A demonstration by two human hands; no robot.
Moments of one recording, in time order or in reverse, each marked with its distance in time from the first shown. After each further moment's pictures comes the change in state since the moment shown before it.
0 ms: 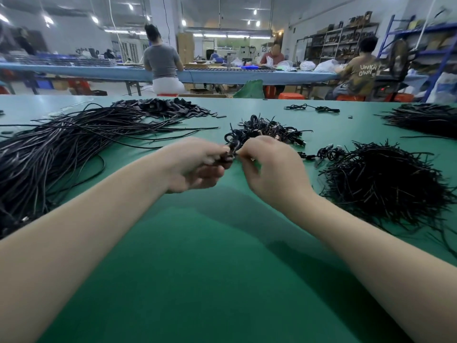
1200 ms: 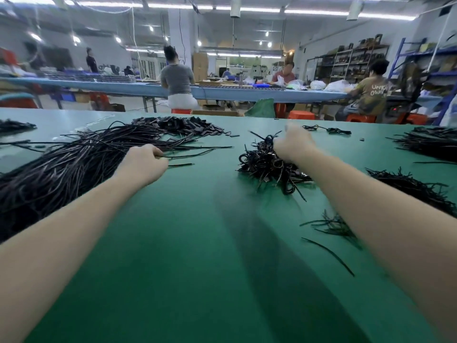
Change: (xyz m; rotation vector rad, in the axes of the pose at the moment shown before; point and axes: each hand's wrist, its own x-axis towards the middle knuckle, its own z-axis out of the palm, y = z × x) left_hand 0.018 -0.006 -0.130 0.988 0.759 0.127; right_hand 0.091 0.047 0.008 -0.028 -0.405 0.762
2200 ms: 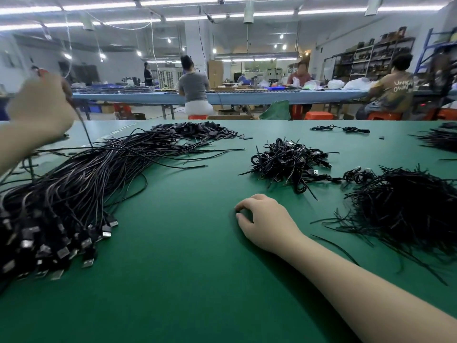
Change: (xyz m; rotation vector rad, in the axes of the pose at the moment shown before) left_hand 0.109 0.007 -0.241 0.478 0.293 0.436; right_hand -0.118 0.010 0.079 -0.008 -0.220 -0.390
